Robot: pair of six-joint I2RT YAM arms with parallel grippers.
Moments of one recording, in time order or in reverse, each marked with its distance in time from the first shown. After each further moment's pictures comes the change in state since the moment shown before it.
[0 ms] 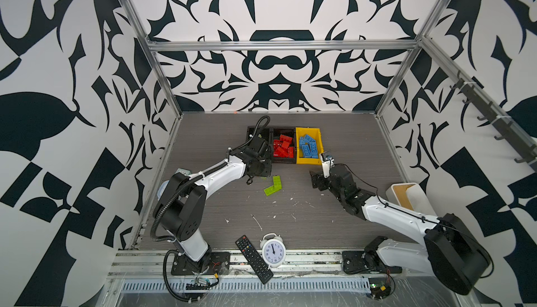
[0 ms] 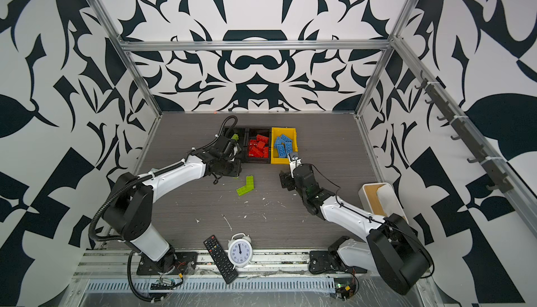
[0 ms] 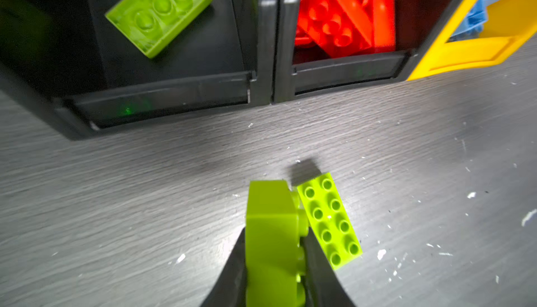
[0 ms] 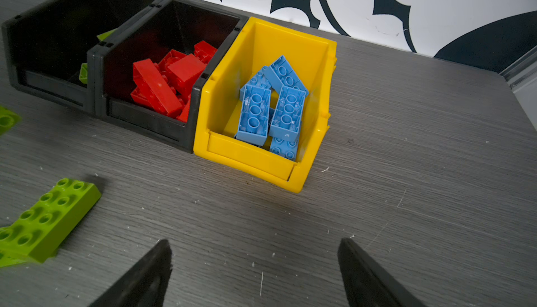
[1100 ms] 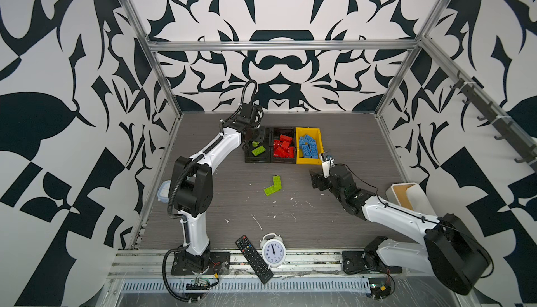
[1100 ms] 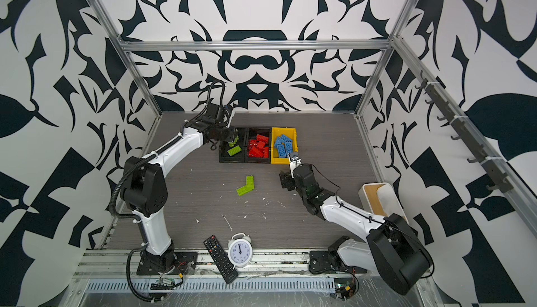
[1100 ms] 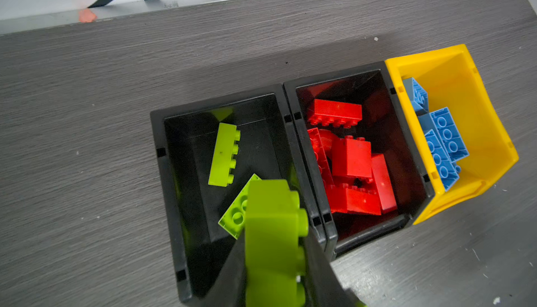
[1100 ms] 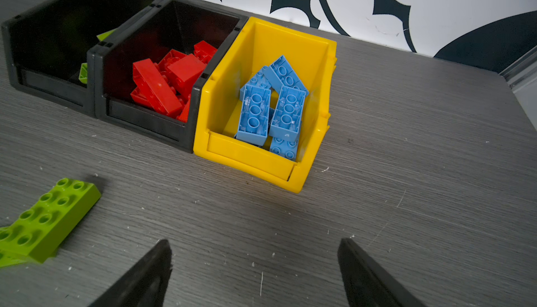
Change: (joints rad) left arm 0.193 0.268 0.469 -0.022 0.036 0.263; right arm 0.000 0.000 0.000 0.000 0.000 0.000
